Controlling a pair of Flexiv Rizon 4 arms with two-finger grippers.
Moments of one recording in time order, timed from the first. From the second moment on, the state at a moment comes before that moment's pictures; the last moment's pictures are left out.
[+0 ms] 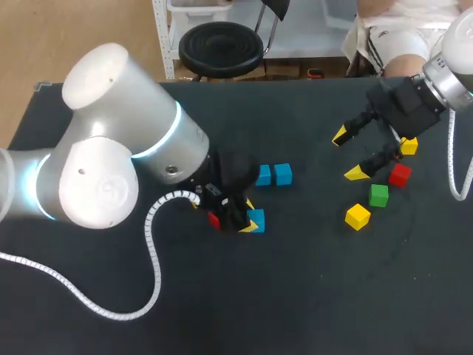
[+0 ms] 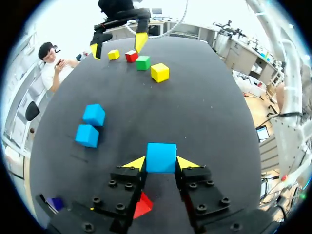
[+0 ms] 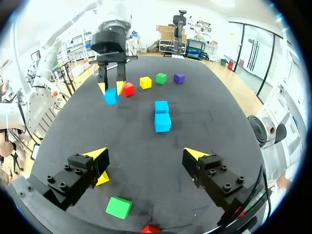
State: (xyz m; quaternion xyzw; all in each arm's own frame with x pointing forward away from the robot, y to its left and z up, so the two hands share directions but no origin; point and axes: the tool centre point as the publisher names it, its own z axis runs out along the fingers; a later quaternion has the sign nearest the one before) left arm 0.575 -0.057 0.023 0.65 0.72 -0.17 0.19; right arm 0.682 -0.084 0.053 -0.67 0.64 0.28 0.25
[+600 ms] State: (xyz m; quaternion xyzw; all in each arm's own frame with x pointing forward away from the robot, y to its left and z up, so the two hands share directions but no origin) left arm 0.595 -0.058 0.048 0.67 0.70 -0.18 0.19; right arm 0.682 -0.084 0.053 -0.67 0.64 0.28 0.25
